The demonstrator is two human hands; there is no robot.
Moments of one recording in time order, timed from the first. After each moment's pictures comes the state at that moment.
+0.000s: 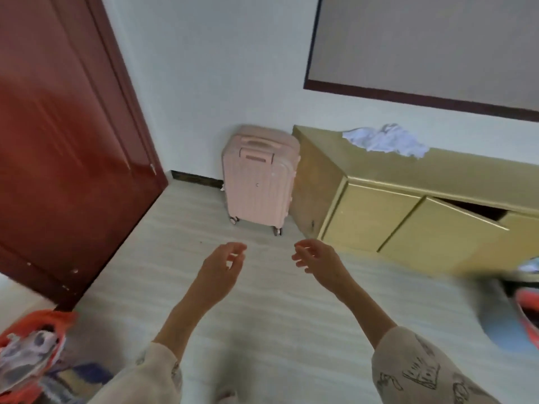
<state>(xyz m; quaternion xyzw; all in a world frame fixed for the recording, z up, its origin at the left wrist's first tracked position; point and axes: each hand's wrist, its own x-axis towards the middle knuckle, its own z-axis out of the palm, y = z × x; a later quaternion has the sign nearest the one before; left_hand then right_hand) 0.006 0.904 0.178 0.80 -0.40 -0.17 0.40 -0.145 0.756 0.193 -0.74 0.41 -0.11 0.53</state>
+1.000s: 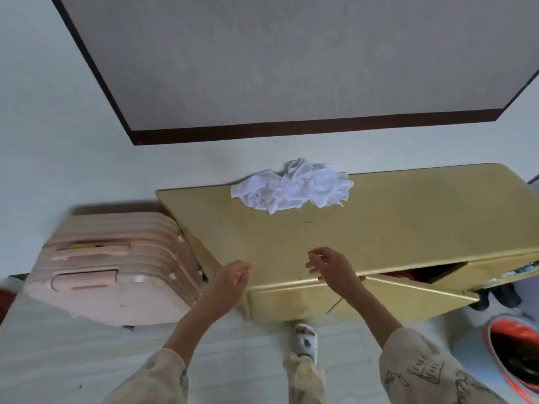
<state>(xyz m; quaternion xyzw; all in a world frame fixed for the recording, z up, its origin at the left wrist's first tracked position) 0.036 0.199 0.130 0.74 -0.54 -0.33 0.23 -0.169 0.100 0.136 -0.61 0.58 -0.18 0.51</state>
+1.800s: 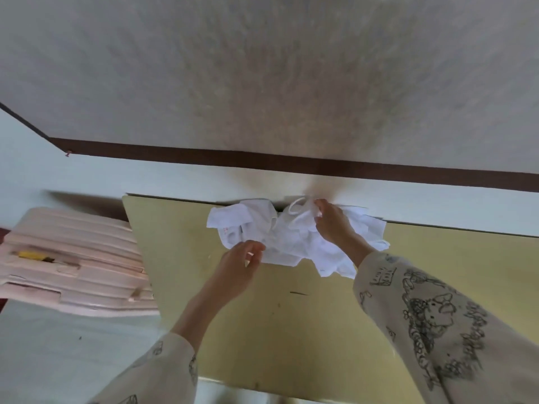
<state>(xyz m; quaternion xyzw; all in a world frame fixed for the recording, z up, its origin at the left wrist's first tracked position) 0.030 -0.105 0.097 0.81 -0.39 -0.35 0.26 -0.089 -0.301 0.042 -0.80 0.49 0.03 0.33</state>
